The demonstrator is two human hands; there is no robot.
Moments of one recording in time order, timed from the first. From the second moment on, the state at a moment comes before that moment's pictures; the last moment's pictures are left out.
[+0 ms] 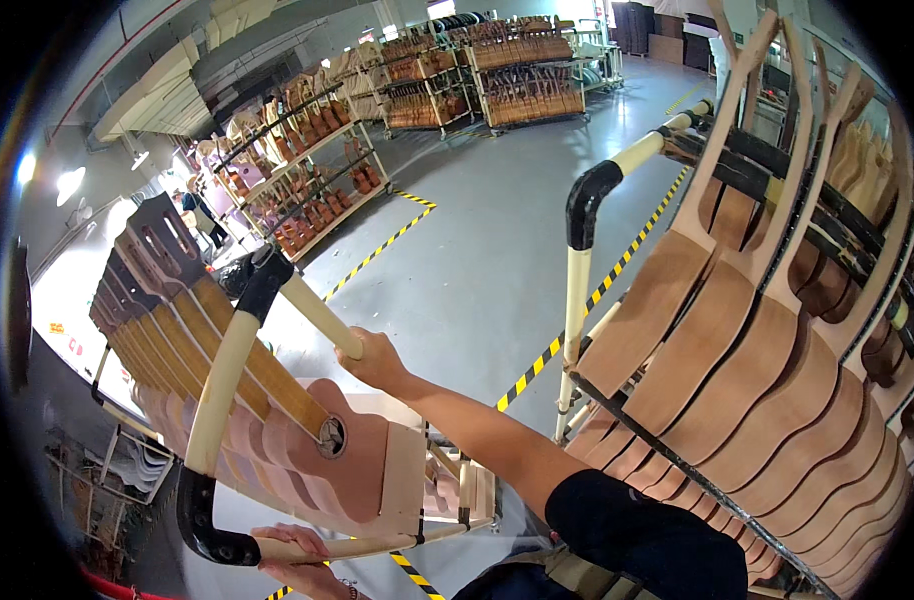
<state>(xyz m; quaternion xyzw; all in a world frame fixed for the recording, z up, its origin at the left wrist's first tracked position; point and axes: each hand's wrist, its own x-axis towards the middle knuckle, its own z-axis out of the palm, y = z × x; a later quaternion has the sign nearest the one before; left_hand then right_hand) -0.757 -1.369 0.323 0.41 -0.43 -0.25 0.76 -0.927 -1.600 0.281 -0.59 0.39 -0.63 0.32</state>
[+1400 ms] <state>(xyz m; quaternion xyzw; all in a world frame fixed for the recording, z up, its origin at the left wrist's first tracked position) -0.513 -1.709 0.291 0.63 -0.22 0.16 0.73 -0.530 -1.992 0.214 -0.69 0.22 -0.52 0.45</state>
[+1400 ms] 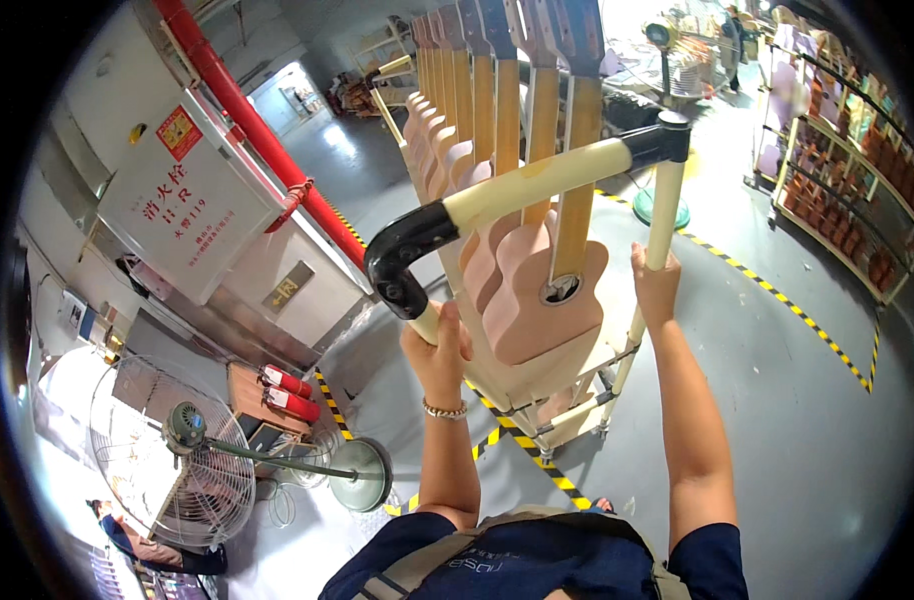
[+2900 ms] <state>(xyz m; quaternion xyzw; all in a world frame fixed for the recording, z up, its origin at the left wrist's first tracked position) 0.330 -2.012 0.313 0.62 -0.11 0.33 0.71 0.403 -2.289 0.243 -0.71 -0.03 -0.37 0.60</state>
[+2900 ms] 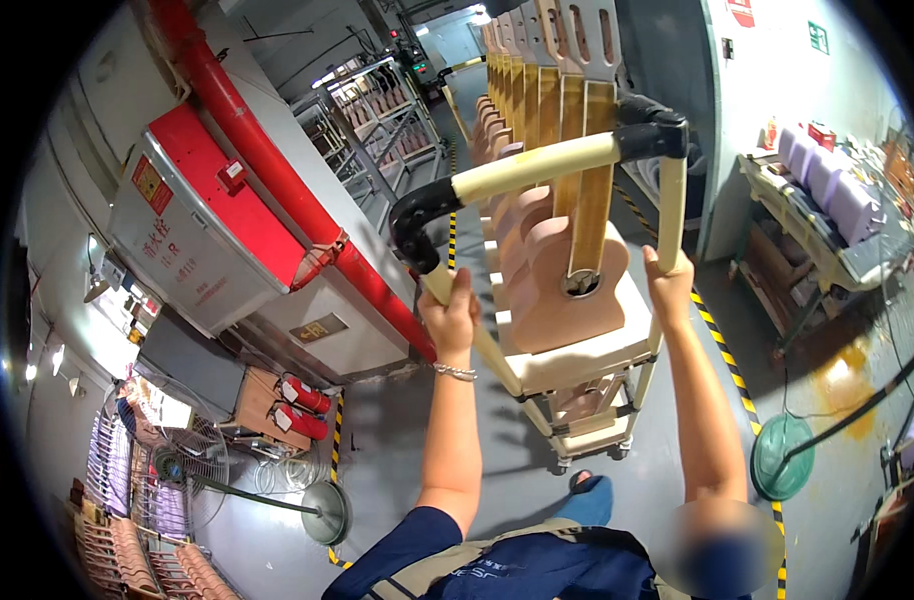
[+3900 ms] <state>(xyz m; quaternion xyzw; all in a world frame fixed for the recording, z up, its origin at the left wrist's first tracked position) 1.051 -2.080 0.291 0.67 -0.08 0.28 0.68 1.192 -2.351 0.201 -0.73 0.11 -0.31 0.60</state>
